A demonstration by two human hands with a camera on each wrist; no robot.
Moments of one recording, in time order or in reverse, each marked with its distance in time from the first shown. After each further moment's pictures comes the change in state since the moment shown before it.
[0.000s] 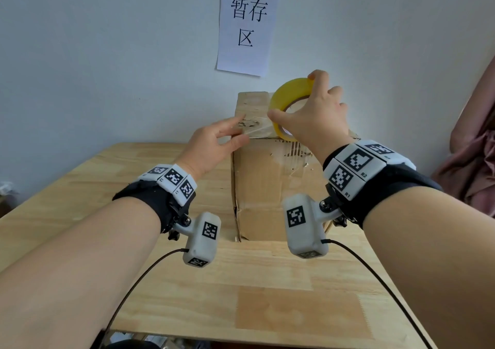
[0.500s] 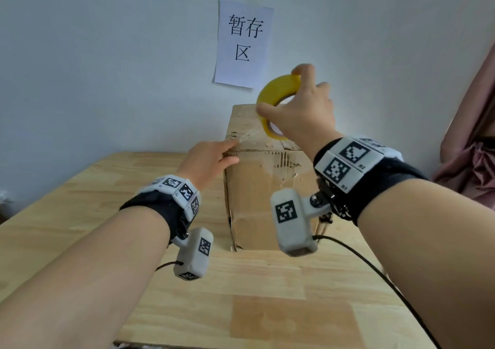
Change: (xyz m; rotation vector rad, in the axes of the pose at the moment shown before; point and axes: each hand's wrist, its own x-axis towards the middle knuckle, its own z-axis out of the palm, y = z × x) left_hand 0.002 0.007 0.000 0.562 -0.097 -0.009; right_hand 0.007 -0.025 -0.018 0.098 0.011 -0.050
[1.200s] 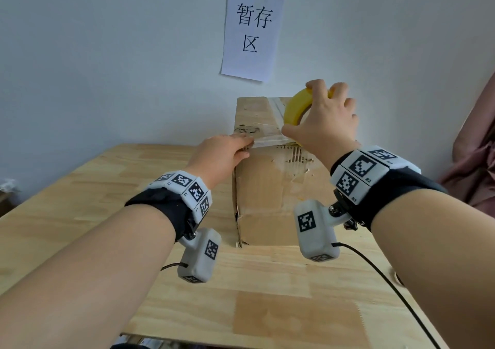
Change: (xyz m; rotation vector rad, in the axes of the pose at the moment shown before) left_hand -0.001 0.010 0.005 0.160 -0.019 0.103; right_hand 0.002 0.038 0.012 -0.367 -0.003 -0.077
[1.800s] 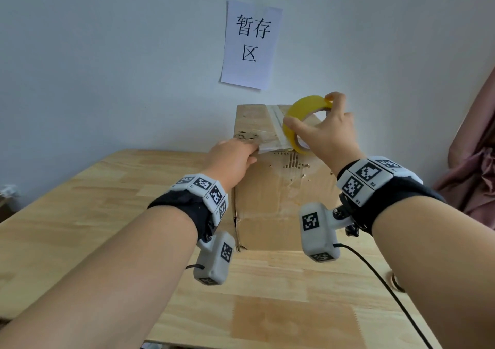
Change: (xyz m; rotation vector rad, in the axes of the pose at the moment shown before) left_hand 0.008 0.025 -0.004 0.170 -0.030 0.009; right_hand -0.005 0.015 -0.006 0.417 -0.035 0.170
